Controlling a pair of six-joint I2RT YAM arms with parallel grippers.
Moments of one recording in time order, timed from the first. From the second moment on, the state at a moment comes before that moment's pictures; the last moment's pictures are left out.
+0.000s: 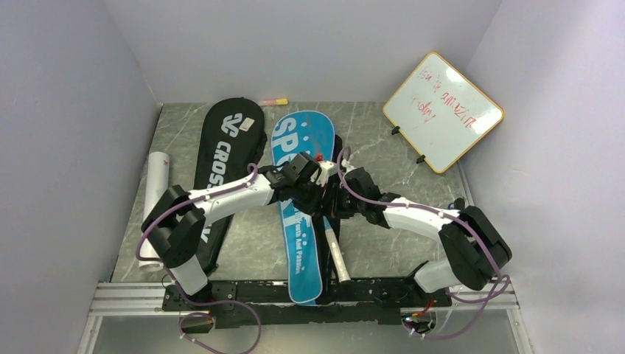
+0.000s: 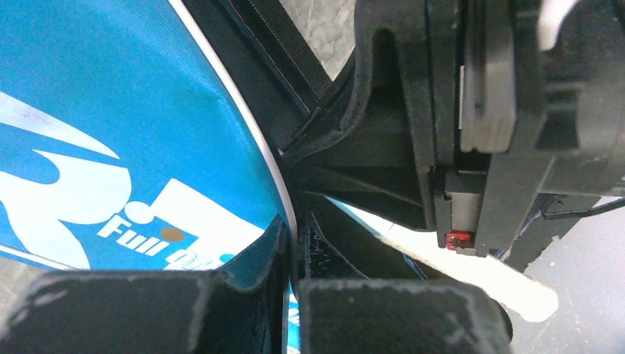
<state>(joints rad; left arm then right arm) -0.85 1.70 1.21 -0.47 0.22 -0.29 0.64 1.41 0.65 0.00 -0.23 0.66</state>
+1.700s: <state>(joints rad) -0.91 1.53 1.08 -0.40 0.17 -0.40 0.68 1.11 0.38 0.17 -0.11 0.84</state>
